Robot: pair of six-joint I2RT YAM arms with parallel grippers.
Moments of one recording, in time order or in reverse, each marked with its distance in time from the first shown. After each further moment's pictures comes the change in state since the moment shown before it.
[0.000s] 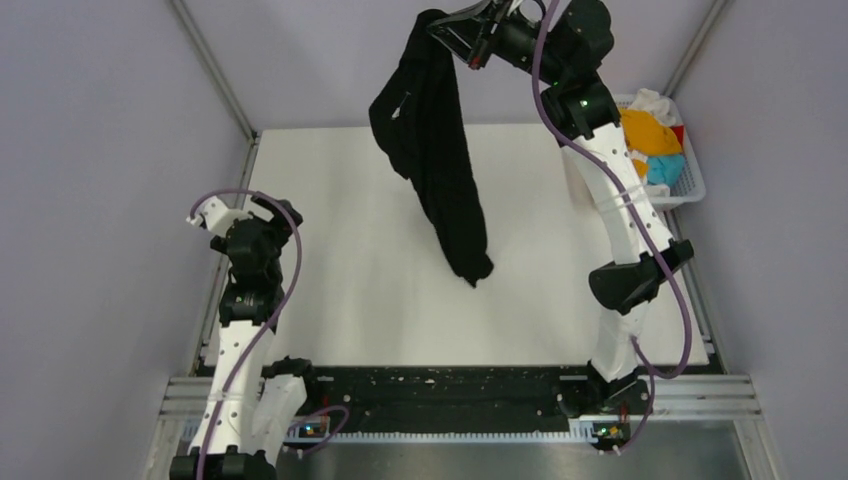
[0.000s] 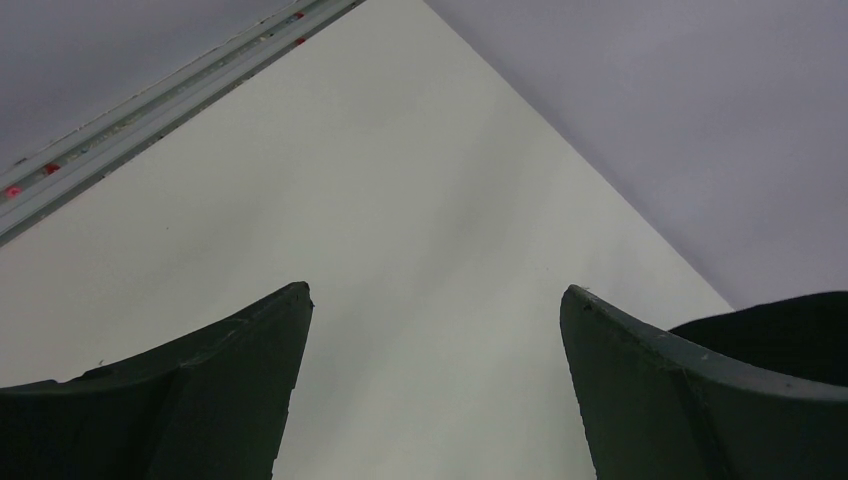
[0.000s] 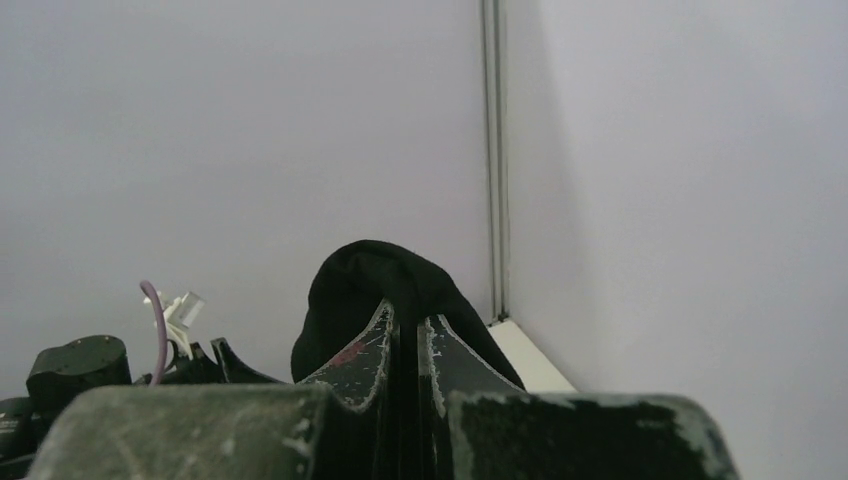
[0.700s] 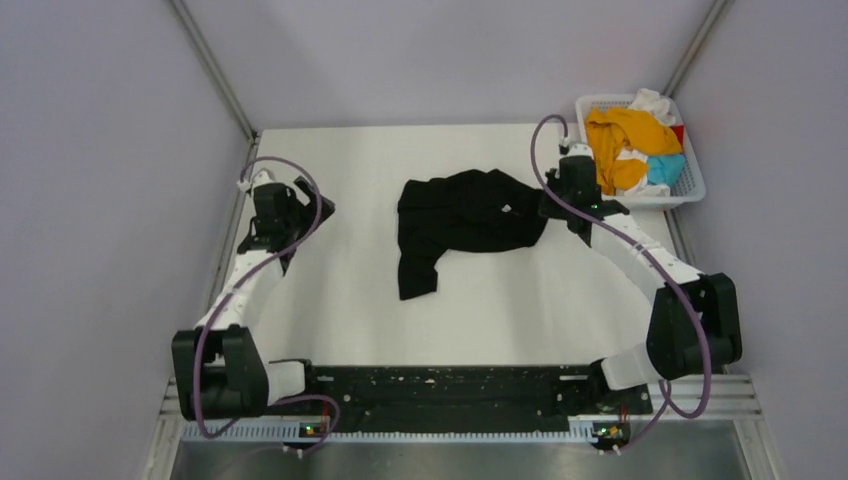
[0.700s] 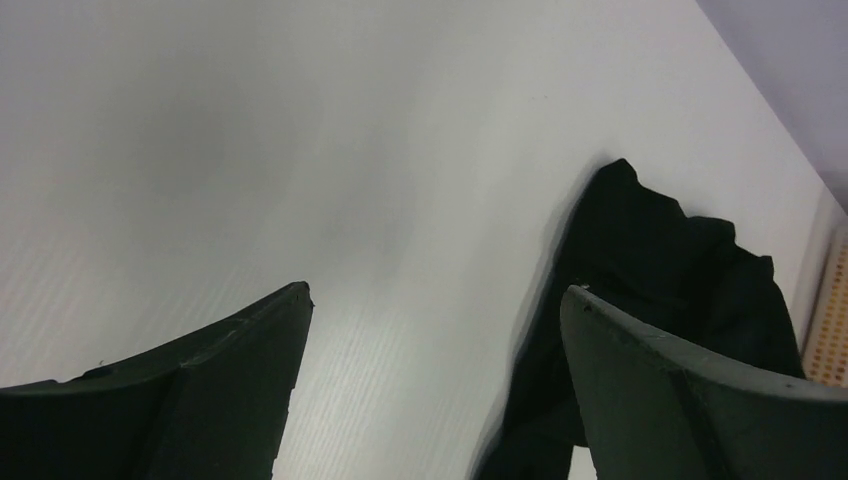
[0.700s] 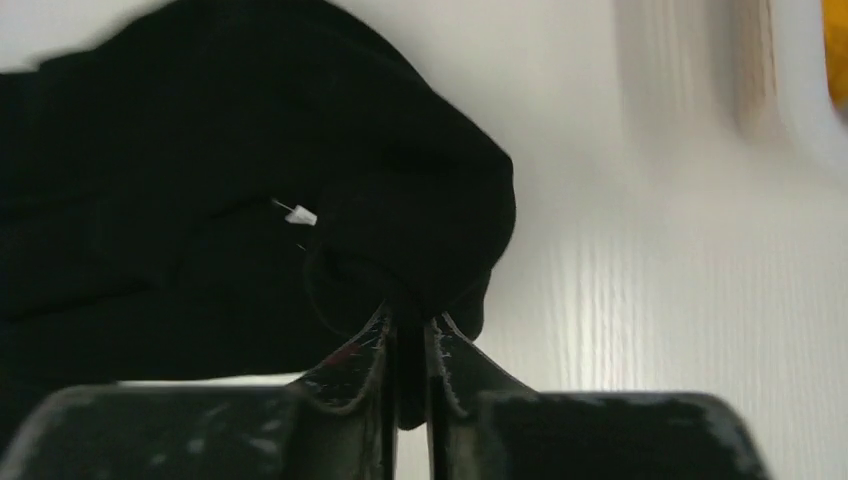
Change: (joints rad) left arm 0.000 0.451 0.106 0.007 0.304 -0.043; right arm -0.220 -0.472 -1.348 -0.075 0.722 0.006
